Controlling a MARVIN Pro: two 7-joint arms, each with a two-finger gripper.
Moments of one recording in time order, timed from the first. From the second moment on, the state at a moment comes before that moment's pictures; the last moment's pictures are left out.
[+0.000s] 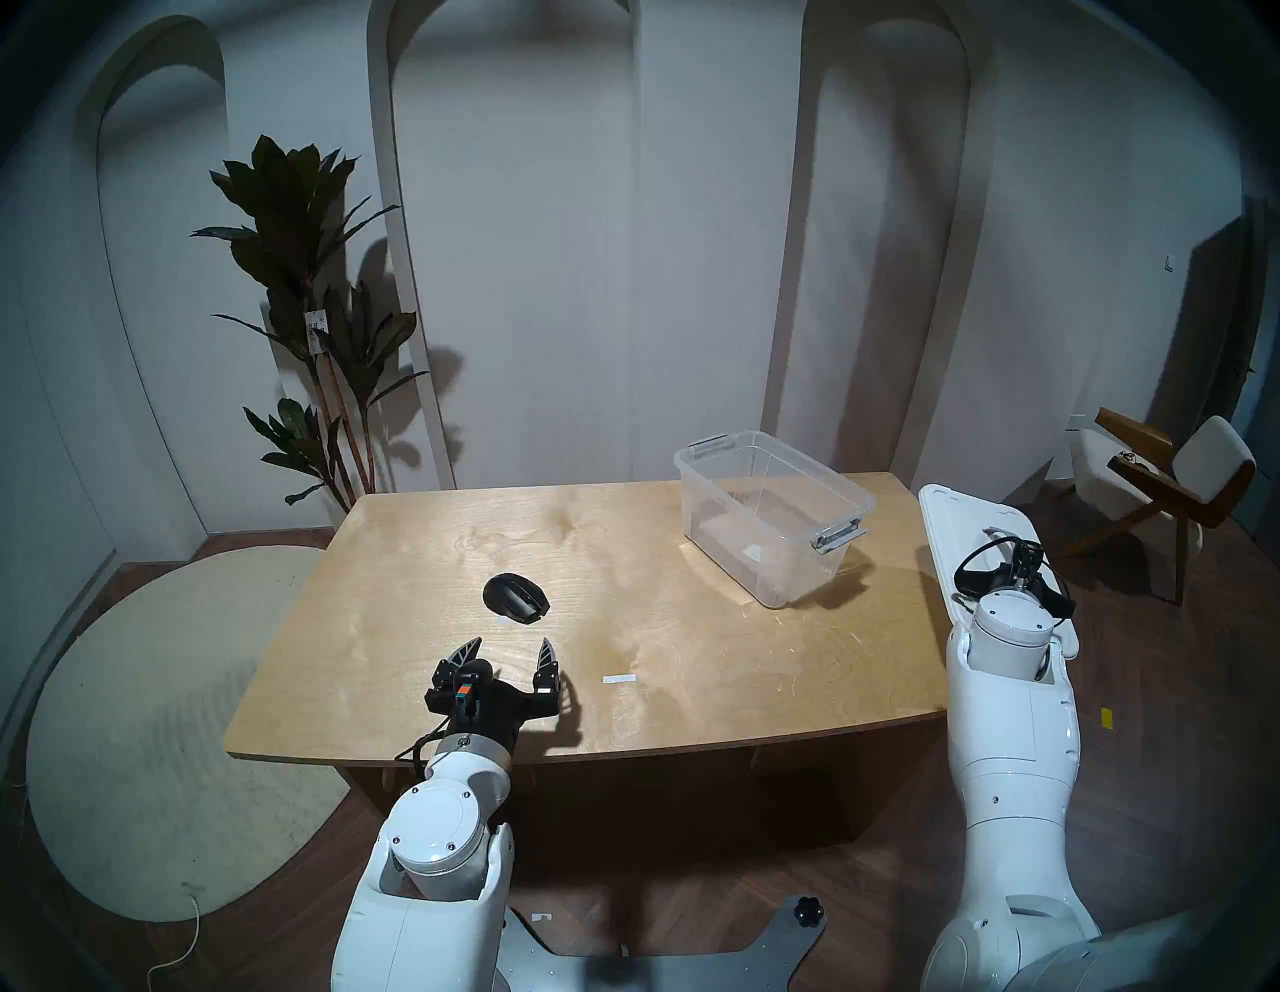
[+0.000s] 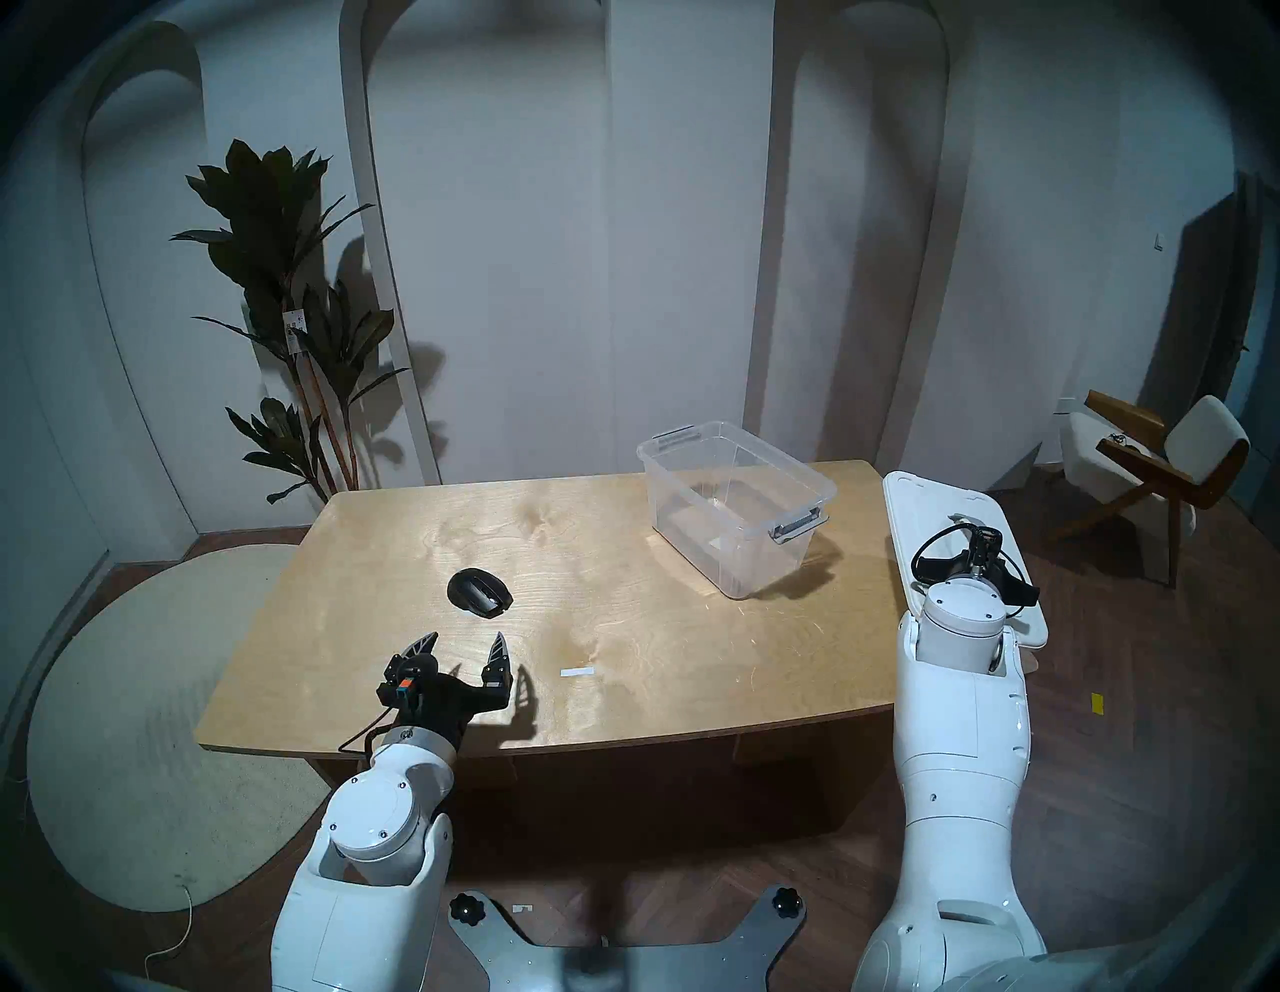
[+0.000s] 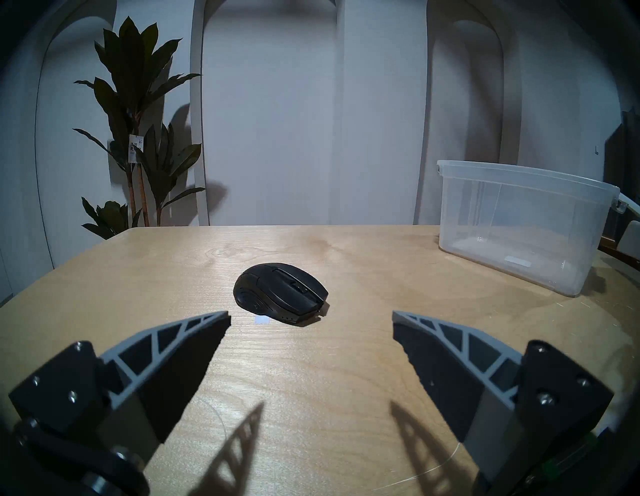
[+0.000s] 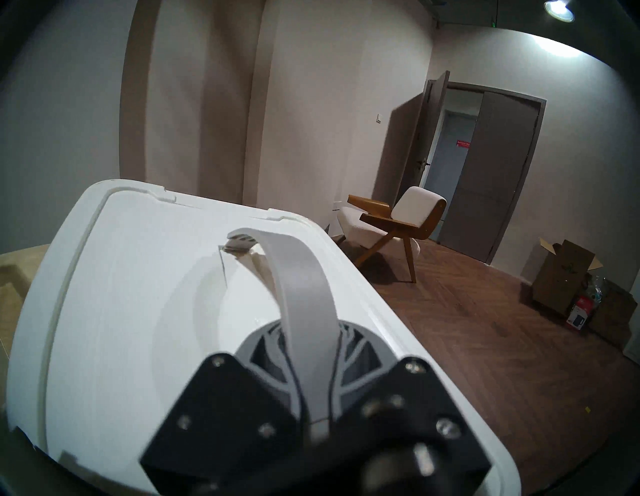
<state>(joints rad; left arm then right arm) 1.90 -1.61 -1.56 -1.76 0.03 -0.01 -0.02 -1.32 -1.49 1.96 -1.39 -0.12 0.32 -0.32</state>
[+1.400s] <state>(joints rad) 1.90 -1.61 -1.56 -1.76 0.03 -0.01 -0.02 -1.41 -1.48 1.79 -1.43 -0.17 0.18 -0.19</state>
